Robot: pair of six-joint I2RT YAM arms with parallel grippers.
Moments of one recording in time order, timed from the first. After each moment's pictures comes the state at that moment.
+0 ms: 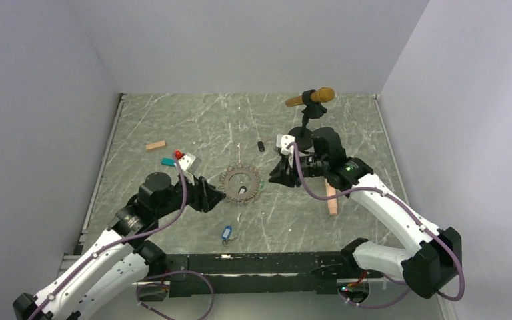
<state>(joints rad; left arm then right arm) -0.63 0.59 0.55 -0.25 0.25 -0.36 0.54 1.12 0.93 -0.35 -0.77 -0.43</state>
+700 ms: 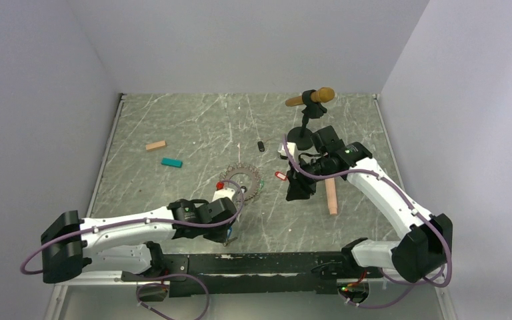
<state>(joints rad) -1.17 1.10 0.67 -0.68 -0.20 -0.81 0.45 1.27 1.10 -0.98 -0.76 -0.59</state>
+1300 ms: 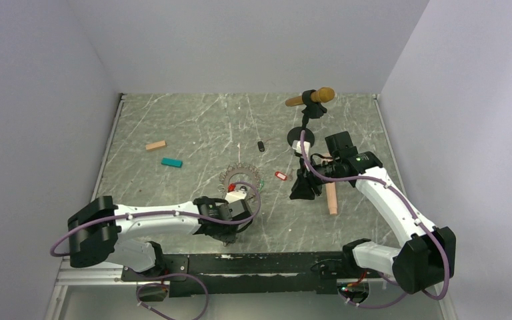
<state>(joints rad) -1.21 1.35 0.78 -0.70 -0.24 -0.87 0.31 1.18 0.94 -0.84 -0.89 -0.55</state>
